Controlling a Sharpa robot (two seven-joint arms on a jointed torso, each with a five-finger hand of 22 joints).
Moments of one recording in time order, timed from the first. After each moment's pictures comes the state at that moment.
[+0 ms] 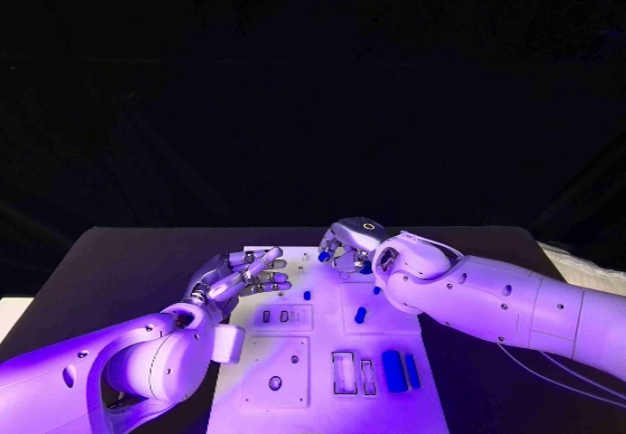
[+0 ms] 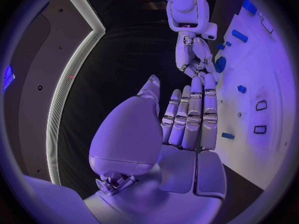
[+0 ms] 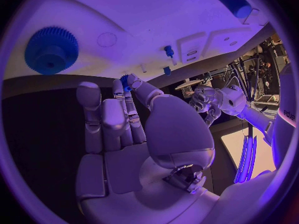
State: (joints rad) left arm 1.13 -0.87 0.00 1.74 0.06 -0.45 0.41; left_hand 1.41 -0.05 0.00 0.20 0.11 0.98 0.21 0.09 0.07 1.06 0.15 0.10 0.07 1.15 0.10 0.20 0.20 0.17 1.07 0.21 0.27 0.15; right arm 1.25 -0.60 -0.02 1.28 -1.62 -0.40 -0.10; right_hand 1.23 0.01 0.47 -0.20 0.06 1.16 0.13 0.09 0.08 1.25 0.06 0.07 0.07 1.47 -0.02 1.18 0.92 0.17 1.22 0.08 1.09 0.74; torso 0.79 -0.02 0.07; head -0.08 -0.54
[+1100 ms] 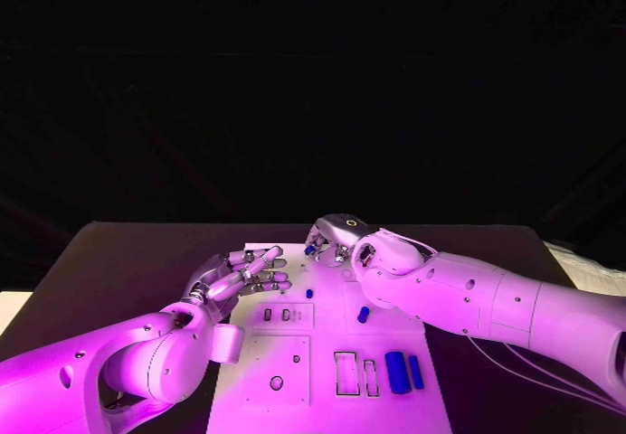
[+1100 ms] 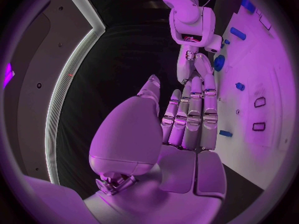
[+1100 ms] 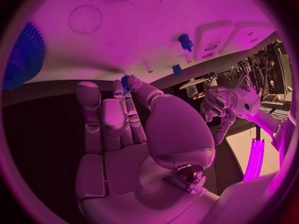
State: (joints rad) left arm 1.14 -0.87 0.00 1.75 0.06 -0.45 0.41; left_hand 1.41 -0.05 0.00 0.20 0.11 0.98 0.21 0.09 0.07 1.06 0.15 0.10 0.07 1.15 0.10 0.20 0.20 0.17 1.07 0.21 0.27 0.15; right arm 1.26 -0.48 -0.02 1.16 -1.62 -0.41 -0.15; right_hand 1.22 0.00 0.49 -0.18 0.05 1.15 0.13 0.07 0.08 1.24 0.07 0.07 0.07 1.47 -0.02 1.18 0.92 0.17 1.20 0.09 1.09 0.74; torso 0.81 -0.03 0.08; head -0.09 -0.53
